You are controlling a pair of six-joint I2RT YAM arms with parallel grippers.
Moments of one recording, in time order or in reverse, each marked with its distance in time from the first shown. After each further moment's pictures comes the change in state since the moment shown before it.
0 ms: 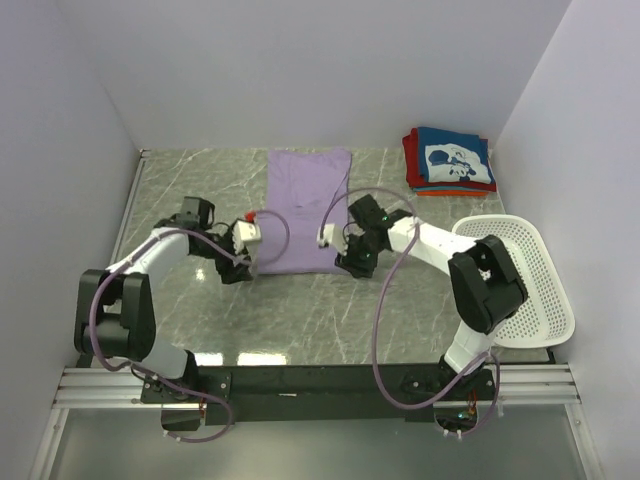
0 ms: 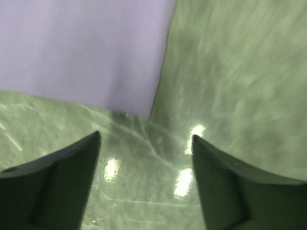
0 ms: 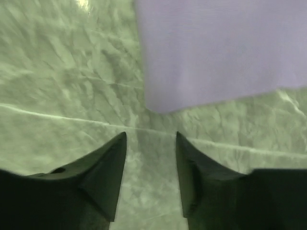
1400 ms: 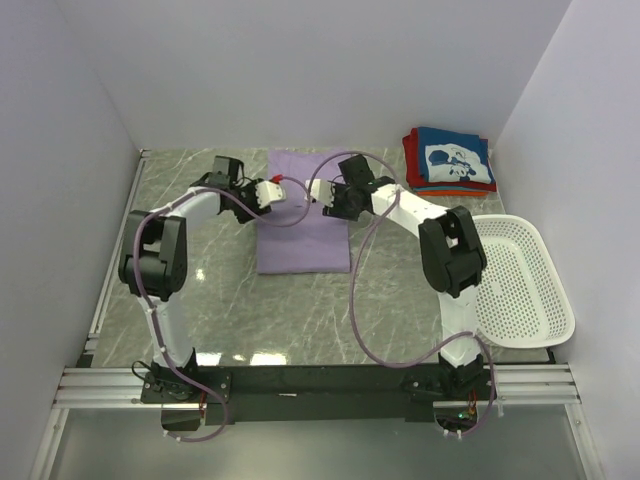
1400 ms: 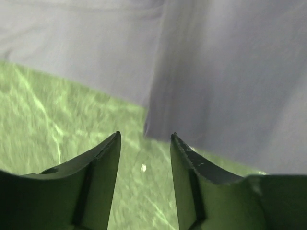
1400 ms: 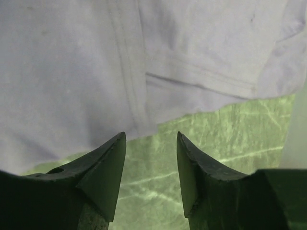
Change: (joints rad) left arm -0.075 0.475 0.510 0.245 -0.306 -0.025; right arm -0.105 0.371 0.517 0.154 0.113 -0.198
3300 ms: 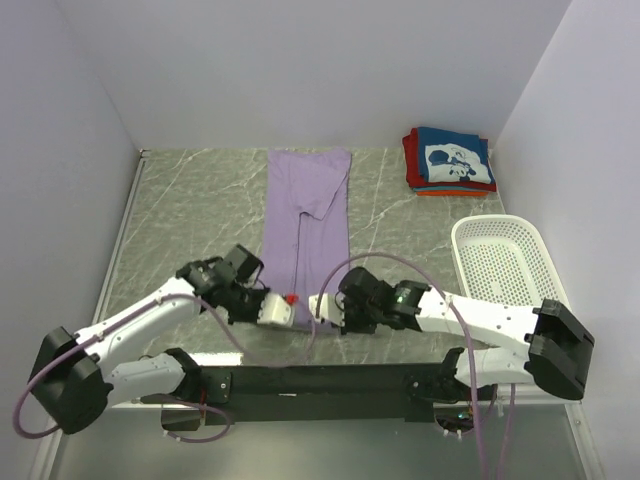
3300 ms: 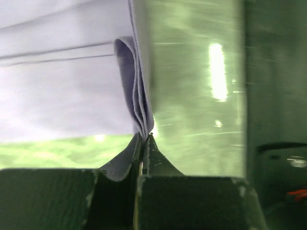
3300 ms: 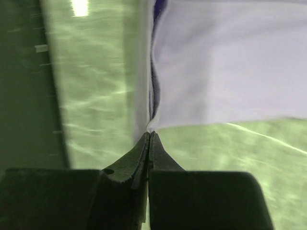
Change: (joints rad) left arm -0.530 -0.892 -0.671 -0.536 -0.049 -0.086; right arm 0.595 -0.892 -0.919 -0.106 0.005 0.507
